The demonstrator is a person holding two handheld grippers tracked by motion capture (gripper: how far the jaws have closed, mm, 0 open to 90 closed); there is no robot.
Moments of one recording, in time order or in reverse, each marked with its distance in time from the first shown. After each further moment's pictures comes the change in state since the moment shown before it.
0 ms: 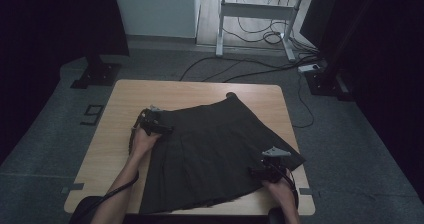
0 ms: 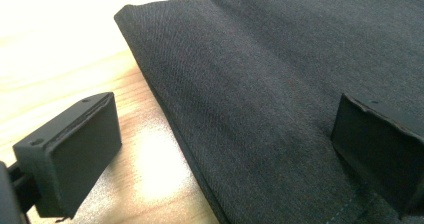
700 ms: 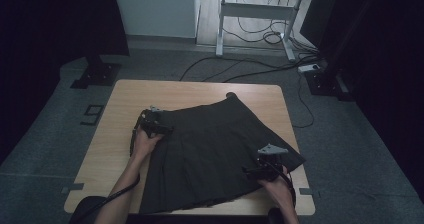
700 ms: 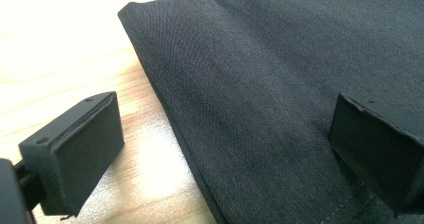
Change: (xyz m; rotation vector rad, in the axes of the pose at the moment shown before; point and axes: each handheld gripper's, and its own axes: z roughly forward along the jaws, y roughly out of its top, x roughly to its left) left arm -0.004 -0.002 -0.001 -0.006 0.026 -0.028; right arm 0.022 0.024 -0.016 -0.029 0.075 -0.051
